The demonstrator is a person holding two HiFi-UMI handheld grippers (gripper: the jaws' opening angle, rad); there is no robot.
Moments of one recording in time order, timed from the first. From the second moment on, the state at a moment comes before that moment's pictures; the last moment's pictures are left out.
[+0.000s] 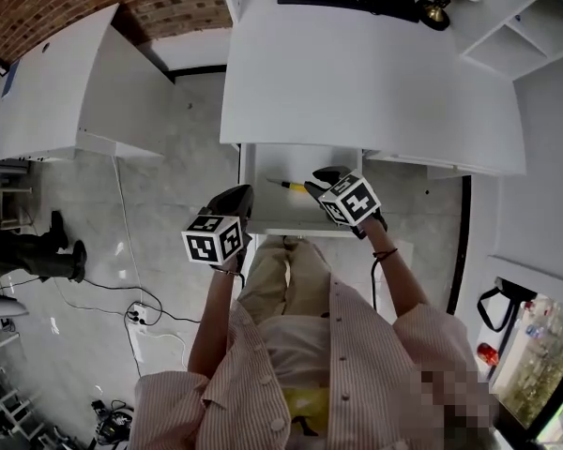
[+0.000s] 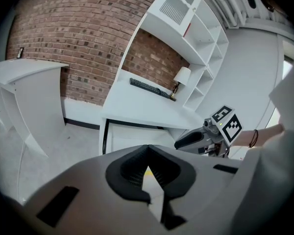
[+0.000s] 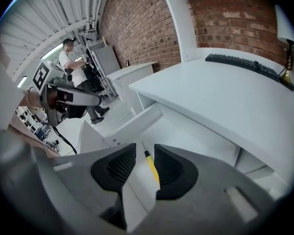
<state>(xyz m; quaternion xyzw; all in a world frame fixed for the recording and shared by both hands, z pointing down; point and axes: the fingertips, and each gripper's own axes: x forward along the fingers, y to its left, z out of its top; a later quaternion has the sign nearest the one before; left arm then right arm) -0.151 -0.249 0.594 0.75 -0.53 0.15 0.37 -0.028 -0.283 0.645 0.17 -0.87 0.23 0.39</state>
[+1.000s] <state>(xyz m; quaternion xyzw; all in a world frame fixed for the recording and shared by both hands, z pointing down) -0.141 -0.256 0.663 0.74 -0.43 0.23 0.46 -0.057 -0.268 0.794 0.04 -0.81 0.15 0.57</state>
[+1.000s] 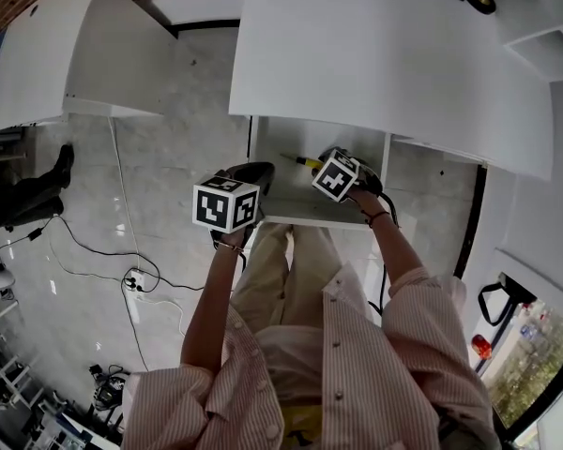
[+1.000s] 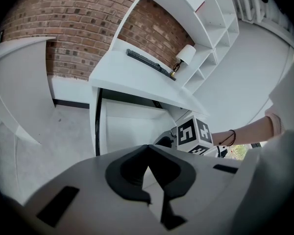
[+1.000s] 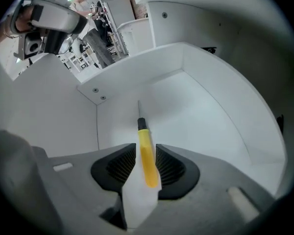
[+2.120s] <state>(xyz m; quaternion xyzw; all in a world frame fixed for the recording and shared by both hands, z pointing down) -0.147 -0.254 0.646 0.76 -0.44 0.19 0.44 -0.057 -0.266 0.777 0.07 -0.81 0.11 0.58</state>
